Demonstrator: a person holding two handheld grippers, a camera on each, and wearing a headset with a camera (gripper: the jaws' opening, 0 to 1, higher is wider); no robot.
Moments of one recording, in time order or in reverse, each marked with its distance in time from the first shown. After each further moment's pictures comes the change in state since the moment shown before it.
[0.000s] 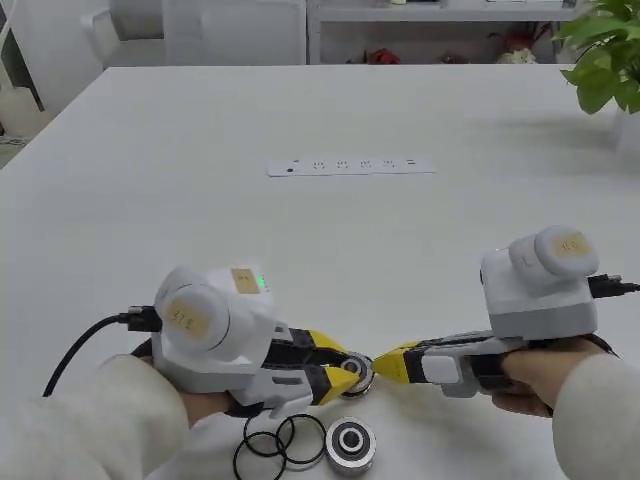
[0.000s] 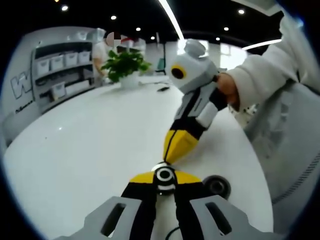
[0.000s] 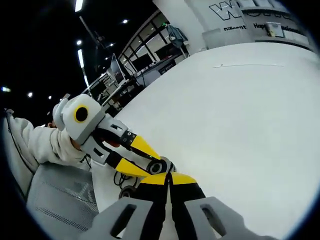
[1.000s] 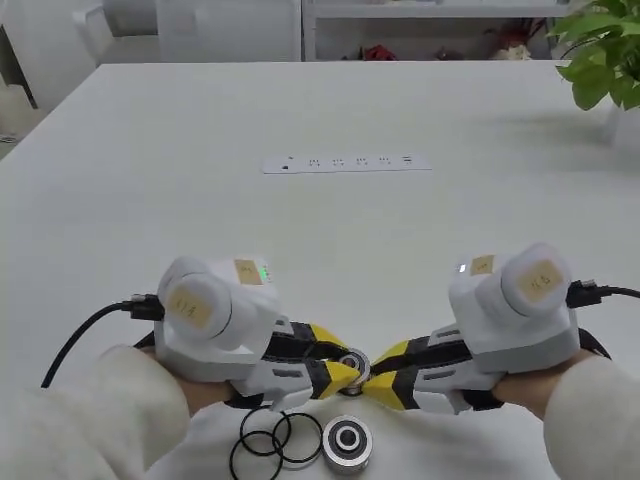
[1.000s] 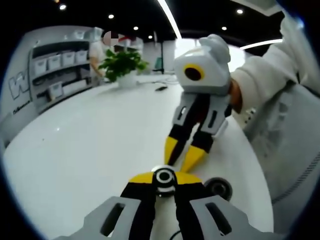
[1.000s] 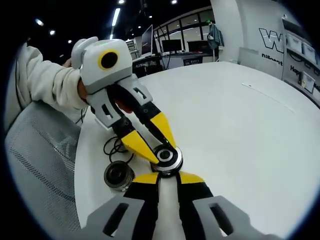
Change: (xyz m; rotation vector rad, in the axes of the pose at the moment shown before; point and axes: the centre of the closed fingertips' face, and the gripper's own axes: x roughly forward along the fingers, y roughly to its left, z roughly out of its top) left arm 0.005 0.001 0.004 0.001 0.008 -0.025; right arm 0.008 0.001 -0.017 -0.437 0.117 -0.023
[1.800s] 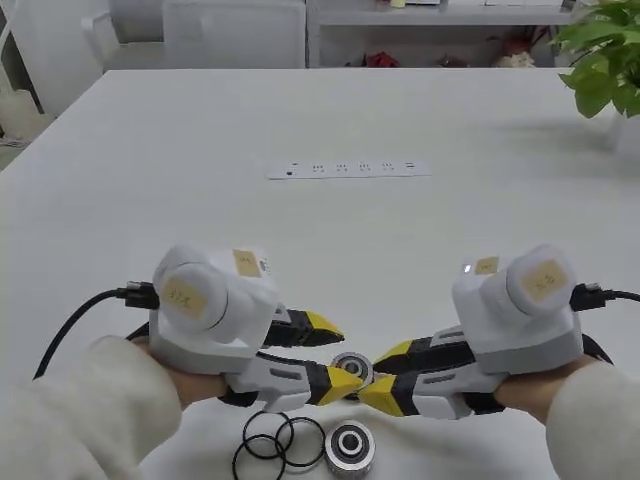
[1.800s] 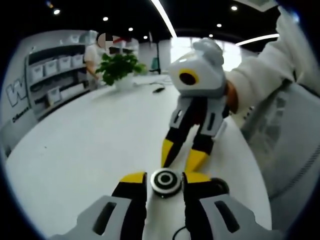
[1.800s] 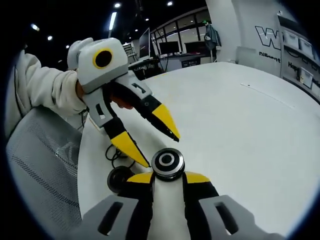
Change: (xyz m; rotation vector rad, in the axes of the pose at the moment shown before) left arm -0.007 0.002 0.008 0.047 0.006 -0.009; right arm -0.002 0.002 0.006 0.032 -0.022 0.003
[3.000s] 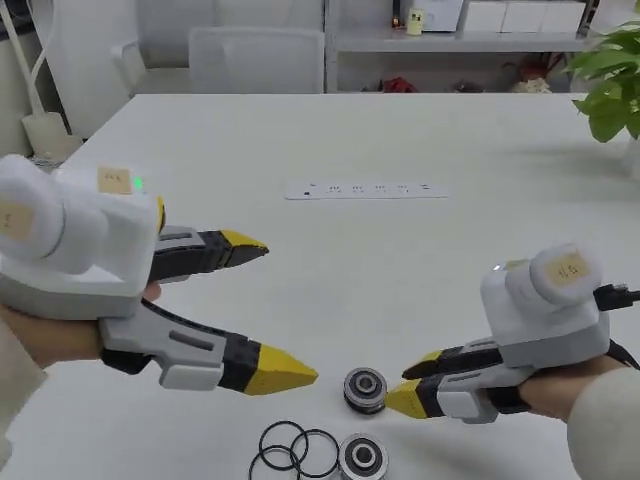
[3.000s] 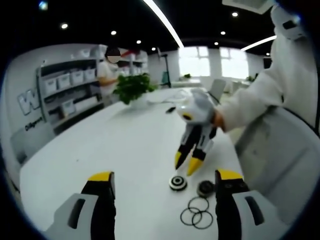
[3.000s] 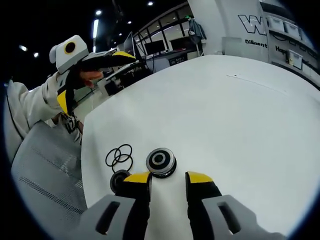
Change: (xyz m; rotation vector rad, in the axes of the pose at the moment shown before) left arm -0.100 0.016 0.054 0.025 -0.097 0.102; right arm -0.014 -0.008 0.001 0.139 0.015 -0.033
